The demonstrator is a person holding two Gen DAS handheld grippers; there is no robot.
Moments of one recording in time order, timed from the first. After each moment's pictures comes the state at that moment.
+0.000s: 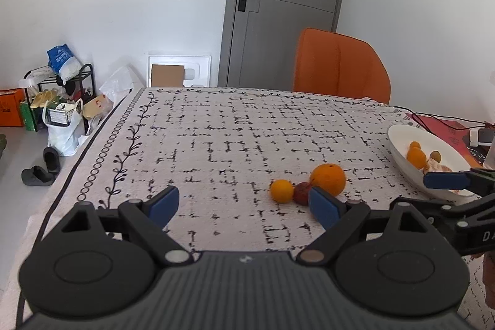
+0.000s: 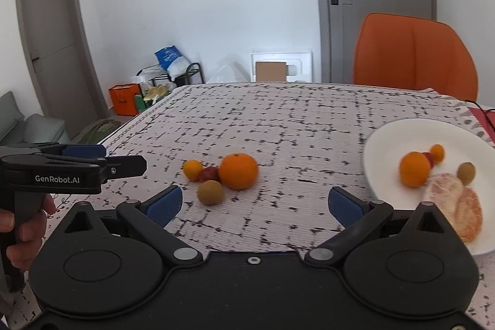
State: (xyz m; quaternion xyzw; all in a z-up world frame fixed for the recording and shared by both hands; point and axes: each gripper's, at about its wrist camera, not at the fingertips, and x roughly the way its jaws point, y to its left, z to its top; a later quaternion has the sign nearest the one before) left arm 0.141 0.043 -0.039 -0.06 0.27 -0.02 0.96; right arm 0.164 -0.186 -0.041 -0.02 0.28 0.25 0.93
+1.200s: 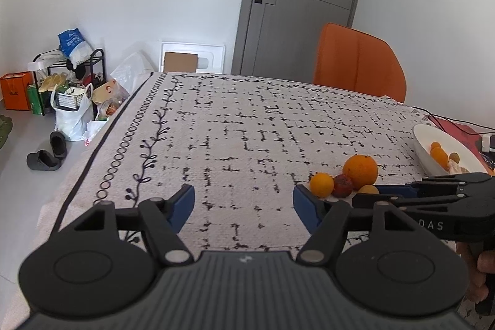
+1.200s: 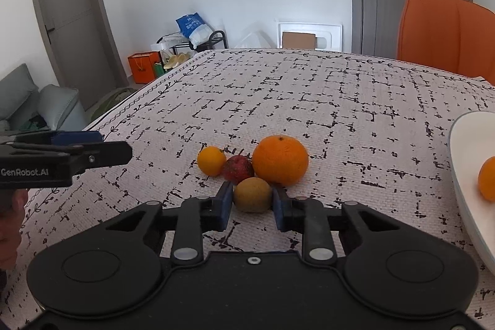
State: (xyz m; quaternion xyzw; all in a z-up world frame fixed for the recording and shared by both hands) left arm 0.147 0.076 -0.051 -0.07 0.29 0.00 0.96; right arm 0.205 -0.135 -0.072 -0.05 0.32 0.30 0.90
